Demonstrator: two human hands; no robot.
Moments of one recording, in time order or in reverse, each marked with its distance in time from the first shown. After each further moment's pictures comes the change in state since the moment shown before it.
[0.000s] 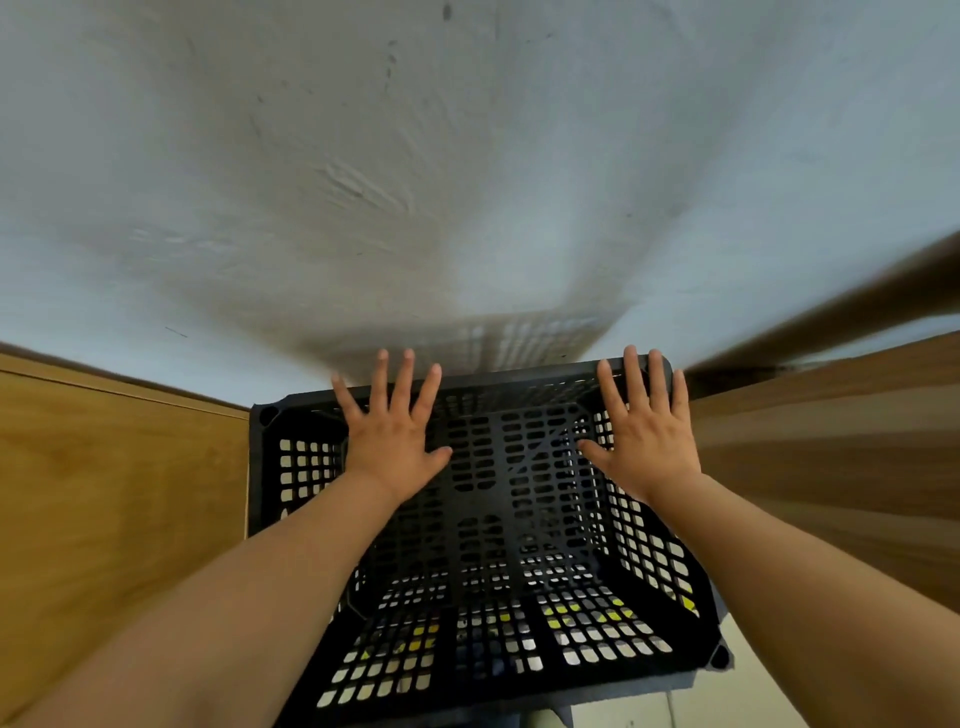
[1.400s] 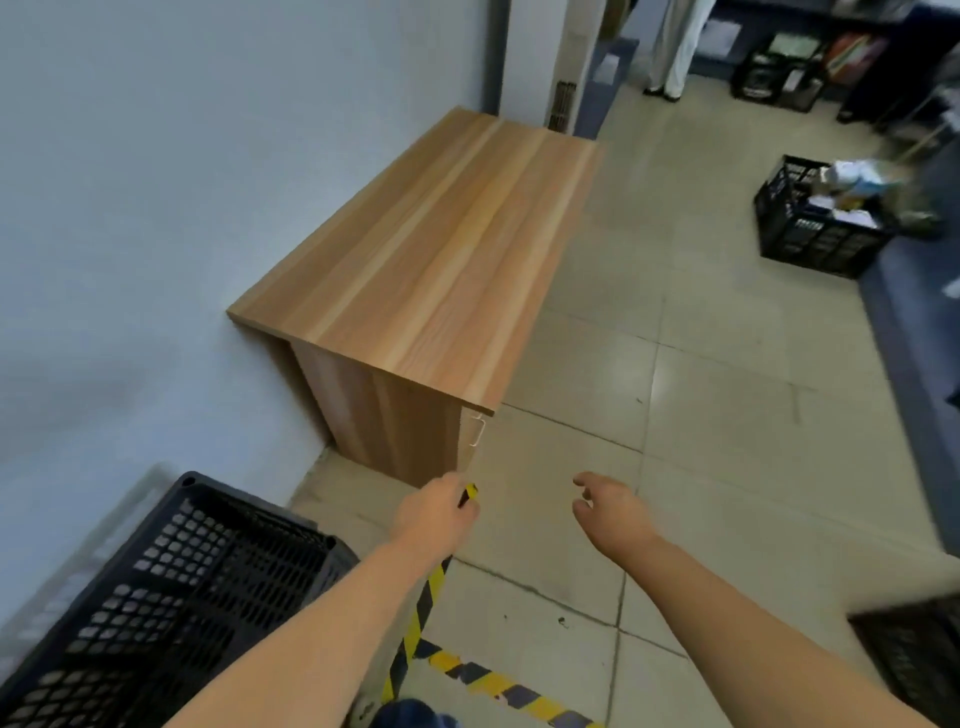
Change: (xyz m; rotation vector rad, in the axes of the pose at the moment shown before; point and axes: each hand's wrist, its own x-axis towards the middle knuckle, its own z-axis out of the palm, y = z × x) left_hand -0.416 0.380 -0.175 -0.217 -0.244 0.923; right_hand -0.643 0.096 -0.114 0.833 0.003 1.258
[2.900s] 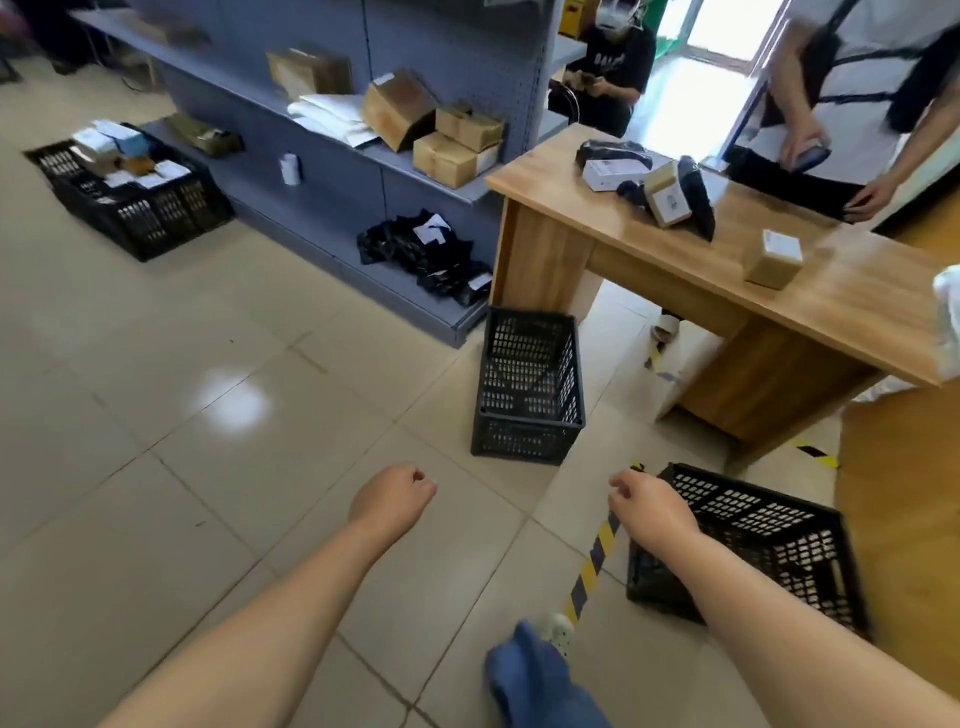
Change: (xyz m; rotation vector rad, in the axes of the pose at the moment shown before) left_hand 0.103 0.602 0.383 0.534 -0.543 0.908; right_hand -0.213 0.565 -0.103 0.574 0.419 1.293
